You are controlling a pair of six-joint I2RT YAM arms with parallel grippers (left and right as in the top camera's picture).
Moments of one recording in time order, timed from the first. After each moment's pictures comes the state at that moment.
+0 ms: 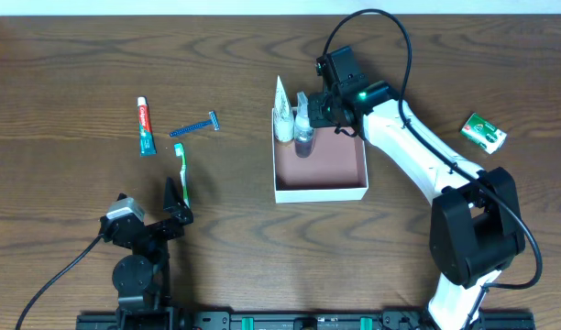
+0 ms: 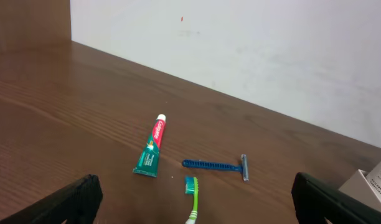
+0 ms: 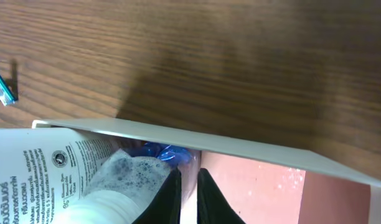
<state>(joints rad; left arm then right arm) 0.05 0.01 0.03 -0.12 -0.14 -0.30 0.46 1.94 1.50 -0.59 -0.03 0.37</state>
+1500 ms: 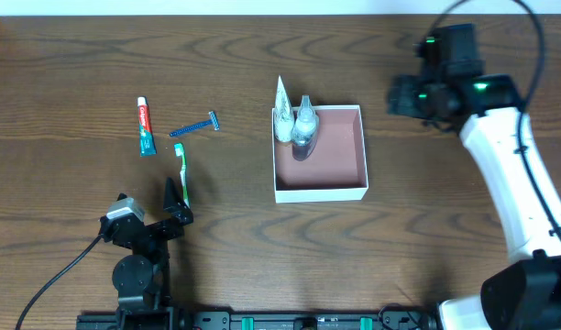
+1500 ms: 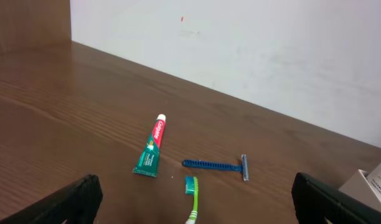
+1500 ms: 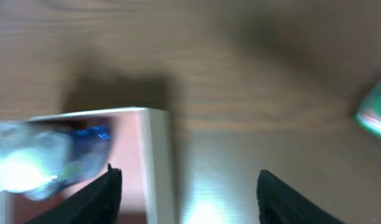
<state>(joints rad) 0.05 0.01 0.03 -0.11 -0.14 -0.30 0.10 1.64 1.50 -0.93 -0.04 0.31</state>
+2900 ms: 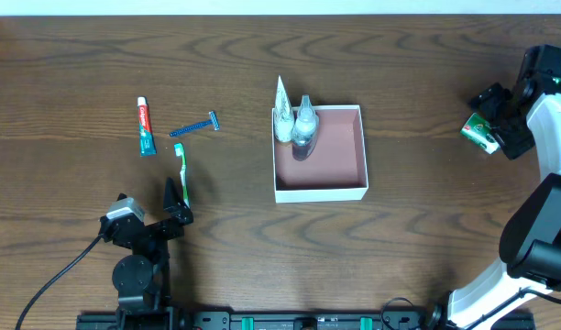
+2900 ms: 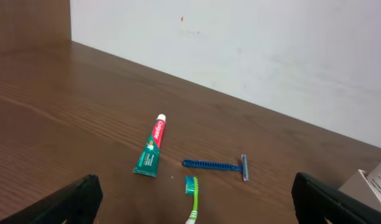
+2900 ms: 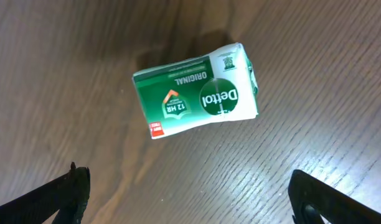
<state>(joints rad) 0.05 0.01 0.03 -0.12 -0.14 -0.30 -0.31 1.90 1.49 -0.87 0.05 0.72</state>
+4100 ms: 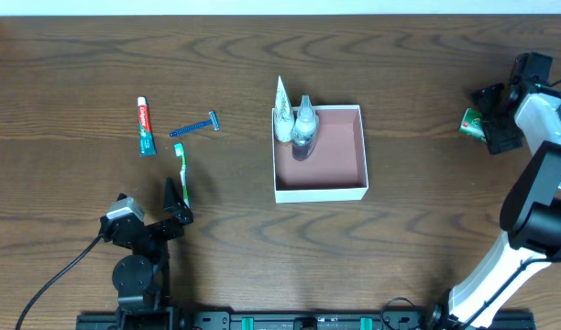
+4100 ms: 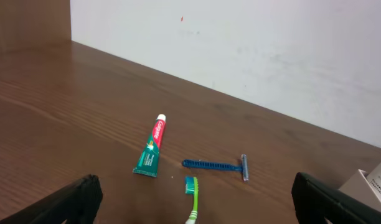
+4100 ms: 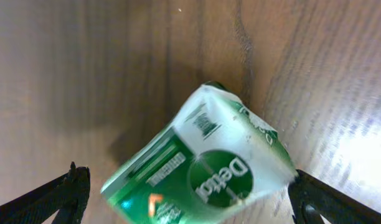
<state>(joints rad) 0.05 0.01 0.03 -0.12 -0.14 -0.30 -0.33 2.10 1.49 -0.61 0.05 0.99</state>
